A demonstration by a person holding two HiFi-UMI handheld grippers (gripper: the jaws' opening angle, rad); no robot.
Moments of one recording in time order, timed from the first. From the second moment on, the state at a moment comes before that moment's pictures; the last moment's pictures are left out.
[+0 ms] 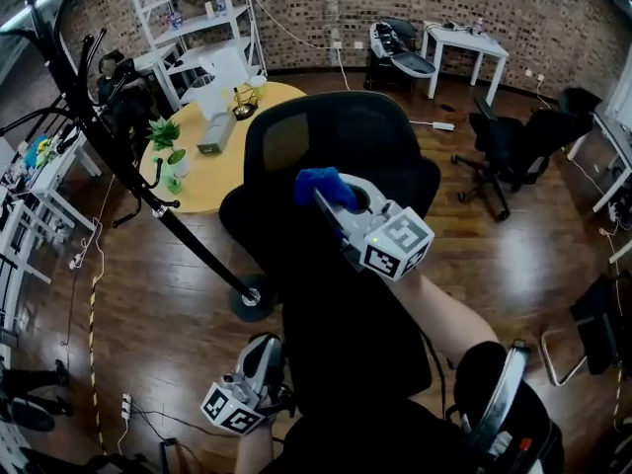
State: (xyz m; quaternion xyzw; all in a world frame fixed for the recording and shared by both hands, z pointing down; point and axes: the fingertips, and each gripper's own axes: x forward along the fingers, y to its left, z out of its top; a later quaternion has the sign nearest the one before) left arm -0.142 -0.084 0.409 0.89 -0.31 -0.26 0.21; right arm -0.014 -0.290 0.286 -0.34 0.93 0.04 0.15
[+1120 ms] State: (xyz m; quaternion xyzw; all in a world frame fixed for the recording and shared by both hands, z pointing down) left arm -0.133 -0.091 0.414 0.90 -0.28 -0.23 0.23; right arm 0.202 -0.362 0.393 -0.58 0.81 -0.04 0.10
